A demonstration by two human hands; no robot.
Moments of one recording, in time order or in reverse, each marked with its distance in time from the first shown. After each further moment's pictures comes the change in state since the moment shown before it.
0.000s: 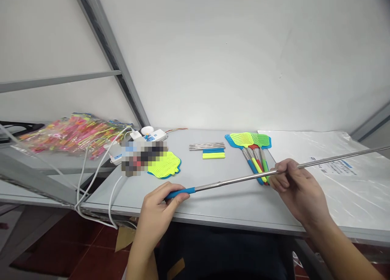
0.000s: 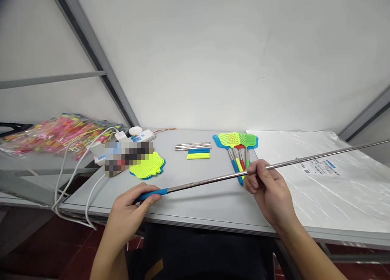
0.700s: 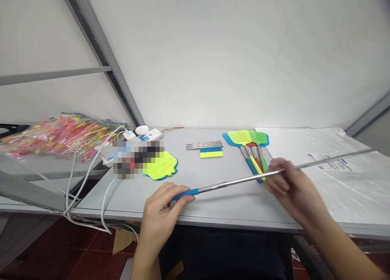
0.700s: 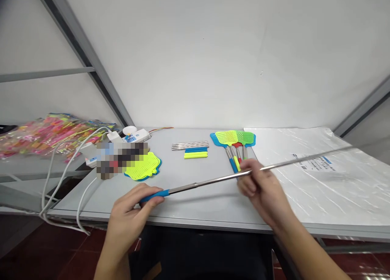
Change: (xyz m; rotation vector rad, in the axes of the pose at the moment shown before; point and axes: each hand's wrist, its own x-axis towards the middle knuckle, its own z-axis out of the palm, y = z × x) left_hand -0.001 0.005 0.016 -0.023 0.041 0.167; right_hand -0.001 0.004 0.004 0.016 -0.036 0.089
